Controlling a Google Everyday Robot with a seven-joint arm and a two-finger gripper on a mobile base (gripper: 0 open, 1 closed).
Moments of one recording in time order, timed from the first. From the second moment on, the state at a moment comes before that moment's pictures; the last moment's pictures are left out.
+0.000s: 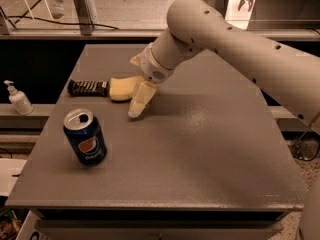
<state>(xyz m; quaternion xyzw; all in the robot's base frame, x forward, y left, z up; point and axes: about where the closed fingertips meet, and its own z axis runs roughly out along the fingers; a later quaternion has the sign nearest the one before) 0.618 0.070 0.827 -0.70 0.63 0.16 0.30</state>
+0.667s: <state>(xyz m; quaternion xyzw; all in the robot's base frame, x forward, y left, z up) 0.631 0.023 0.860 -0.66 0.65 0.21 0.32</state>
